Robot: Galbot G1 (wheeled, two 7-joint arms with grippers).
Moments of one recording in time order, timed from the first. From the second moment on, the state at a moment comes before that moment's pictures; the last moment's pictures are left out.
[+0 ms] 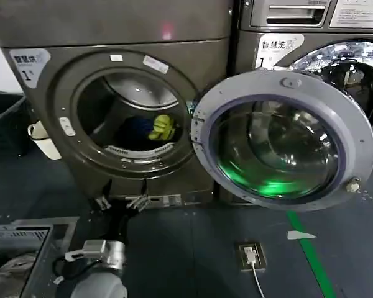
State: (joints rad) left arm 1.43 -1.46 -0.44 -2.25 -0.04 0.23 -0.17; right arm -1.83 0.88 2.51 1.82 0.77 -0.18 -0.08
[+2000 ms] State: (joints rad) left arm 1.42 -1.46 -0.46 -2.24 -0.06 0.24 -0.16; right arm -1.82 0.87 2.50 1.83 0.77 -0.17 -0.09
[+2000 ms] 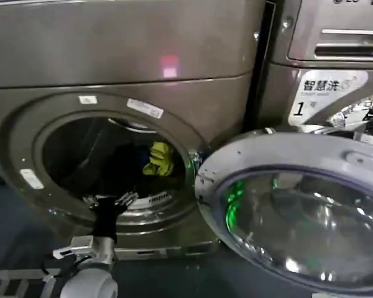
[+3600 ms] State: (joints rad) left arm 0.29 -1.28 -0.23 -0.86 0.00 0.07 0.43; right arm -1.85 0.88 2.57 1.79 0.72 -0.16 -0.12
